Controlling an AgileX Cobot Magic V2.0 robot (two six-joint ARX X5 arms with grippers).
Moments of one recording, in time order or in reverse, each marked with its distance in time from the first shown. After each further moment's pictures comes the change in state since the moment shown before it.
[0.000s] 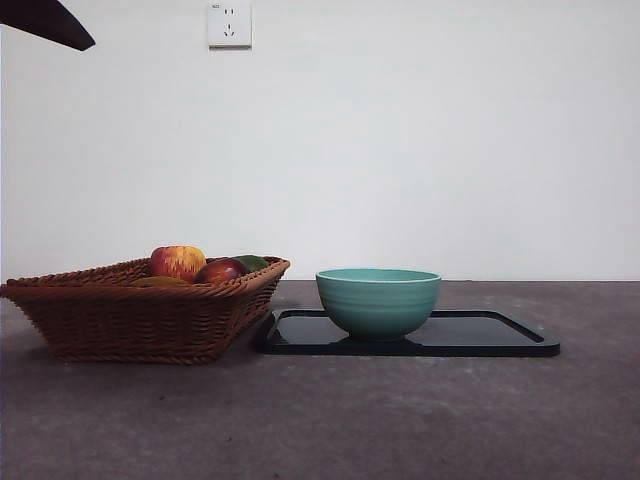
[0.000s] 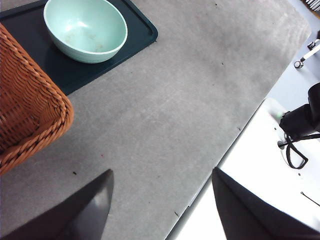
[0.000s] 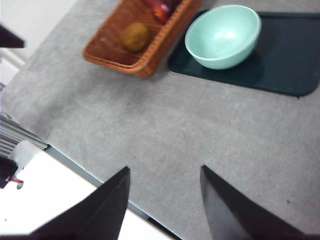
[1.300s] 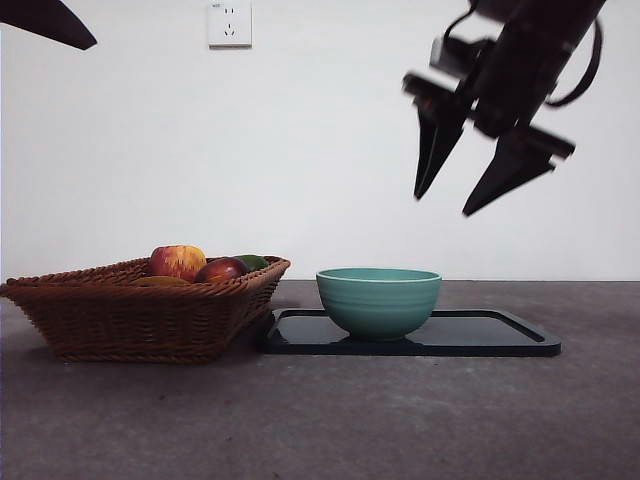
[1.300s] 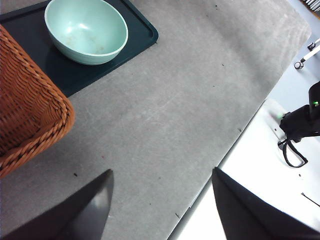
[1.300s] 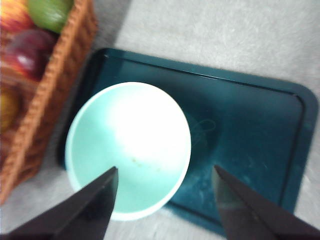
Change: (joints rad) left arm 0.000 0.000 0.000 0.005 0.000 0.000; right arm -0.132 1.193 0.485 0.393 0.079 -0.108
